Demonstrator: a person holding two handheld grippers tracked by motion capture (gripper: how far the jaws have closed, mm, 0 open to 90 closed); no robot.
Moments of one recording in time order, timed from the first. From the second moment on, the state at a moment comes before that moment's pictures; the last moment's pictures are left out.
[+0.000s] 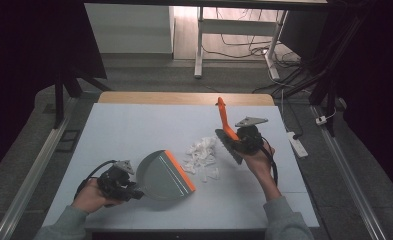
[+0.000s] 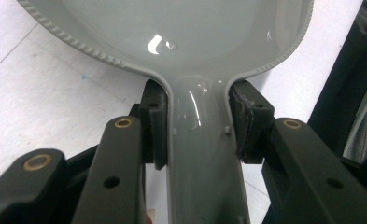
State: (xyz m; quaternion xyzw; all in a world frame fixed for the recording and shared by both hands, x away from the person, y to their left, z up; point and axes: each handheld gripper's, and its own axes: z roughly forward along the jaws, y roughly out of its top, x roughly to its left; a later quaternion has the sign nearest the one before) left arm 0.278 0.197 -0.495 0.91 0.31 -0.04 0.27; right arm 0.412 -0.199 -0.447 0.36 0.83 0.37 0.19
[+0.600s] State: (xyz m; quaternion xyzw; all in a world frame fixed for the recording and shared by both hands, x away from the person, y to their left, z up) left arm 0.281 0.193 -0.497 0.91 0.31 -0.05 0.27; right arm 0.440 -0.193 -0.456 0.39 0.83 0.35 0.20
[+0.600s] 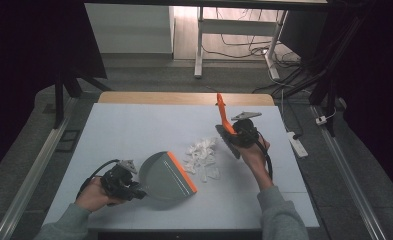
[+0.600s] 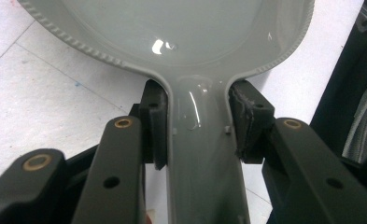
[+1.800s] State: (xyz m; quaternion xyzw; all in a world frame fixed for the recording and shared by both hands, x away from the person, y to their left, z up) left arm 0.284 0.191 -0.500 0.91 0.32 -0.06 0.27; right arm 0.452 -0.122 -0.476 0.30 0.89 0.28 0.17
